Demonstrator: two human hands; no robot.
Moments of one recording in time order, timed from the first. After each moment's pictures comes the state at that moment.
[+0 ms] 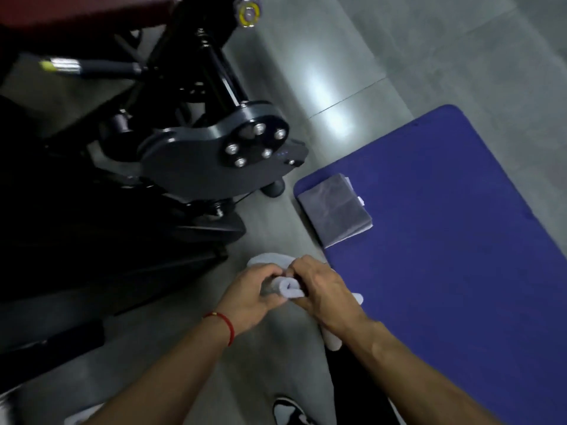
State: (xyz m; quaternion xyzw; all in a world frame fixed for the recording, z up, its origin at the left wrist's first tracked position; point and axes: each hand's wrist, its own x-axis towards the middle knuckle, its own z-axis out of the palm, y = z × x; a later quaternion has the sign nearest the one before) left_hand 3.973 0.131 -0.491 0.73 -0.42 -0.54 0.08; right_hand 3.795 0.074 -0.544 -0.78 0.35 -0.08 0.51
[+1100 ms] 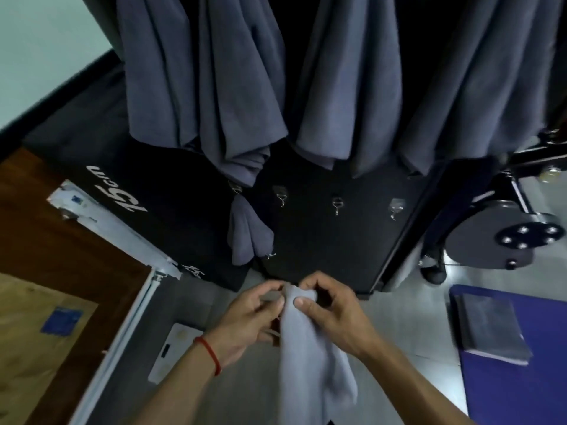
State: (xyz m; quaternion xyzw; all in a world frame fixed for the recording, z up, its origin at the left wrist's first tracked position) left_hand 4.198 0.671 -0.231 0.69 -0.09 -0.45 0.56; right_hand 4.101 0.497 -0.267 -0.75 0.10 -0.08 0.65
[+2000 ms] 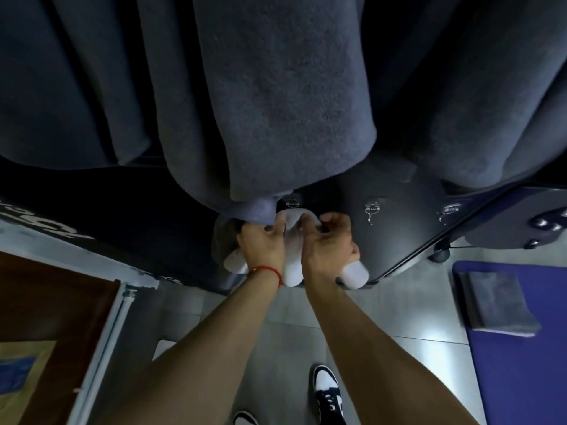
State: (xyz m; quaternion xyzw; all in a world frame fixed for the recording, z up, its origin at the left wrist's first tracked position) left_hand 4.396 0.541 -0.342 0.86 -0.06 -0.05 0.50; right_hand 4.337 0.481 -0.347 -0.62 0.59 -0.27 0.45
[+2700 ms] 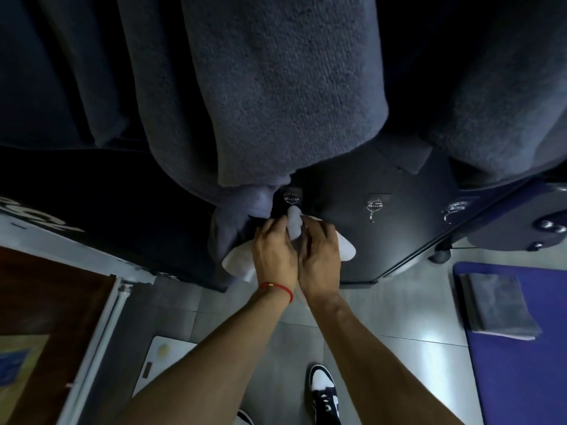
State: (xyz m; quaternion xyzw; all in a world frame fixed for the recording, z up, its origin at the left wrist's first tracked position) left_hand 4.375 0.541 -0.388 0.91 -0.24 0.04 0.35; right_hand 4.315 0.485 -0.398 -0.80 0.35 -0.25 0.42
